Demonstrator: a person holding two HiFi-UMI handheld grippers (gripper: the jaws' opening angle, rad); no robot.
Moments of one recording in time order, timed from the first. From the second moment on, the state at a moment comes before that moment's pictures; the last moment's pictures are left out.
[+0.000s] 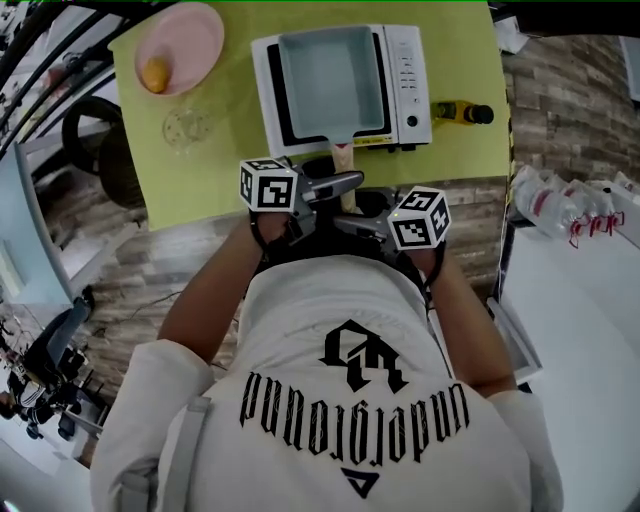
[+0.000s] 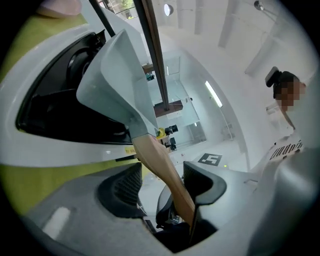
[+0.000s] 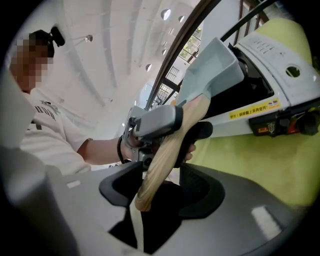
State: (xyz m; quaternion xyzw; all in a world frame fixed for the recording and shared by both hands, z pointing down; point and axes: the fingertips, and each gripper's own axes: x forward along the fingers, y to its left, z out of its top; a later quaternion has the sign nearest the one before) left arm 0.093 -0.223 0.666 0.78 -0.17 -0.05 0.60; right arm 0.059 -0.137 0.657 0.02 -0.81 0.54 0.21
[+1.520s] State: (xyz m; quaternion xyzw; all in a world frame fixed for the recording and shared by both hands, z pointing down) left arm 0.119 -0.171 0.580 0.82 -0.14 -0.09 0.55; right arm 0.073 -0.084 0.582 -0.04 -0.86 0.49 0.15
